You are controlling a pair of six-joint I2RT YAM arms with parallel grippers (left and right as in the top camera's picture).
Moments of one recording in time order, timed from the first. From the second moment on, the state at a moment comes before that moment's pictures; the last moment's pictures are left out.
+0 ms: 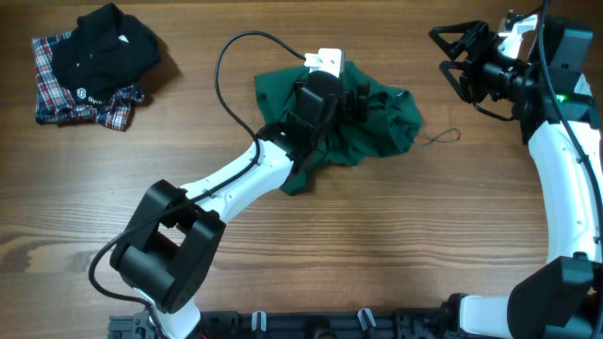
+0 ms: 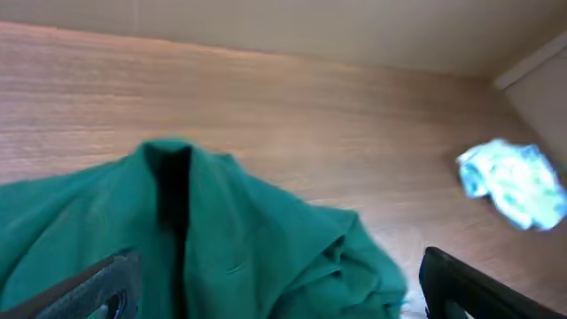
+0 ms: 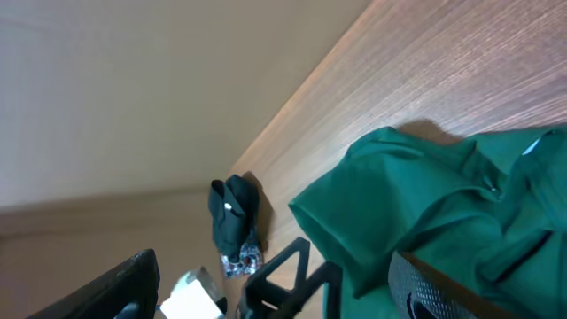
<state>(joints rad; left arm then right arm) -0.65 1.86 1.20 0.19 -0.12 -0.48 -0.17 1.55 1.32 -0.41 -0.75 0.84</state>
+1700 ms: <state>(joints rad) -0.65 2.02 1.23 0.25 -0.05 -0.81 -0.17 1.55 1.32 -0.50 -0.72 0.80</state>
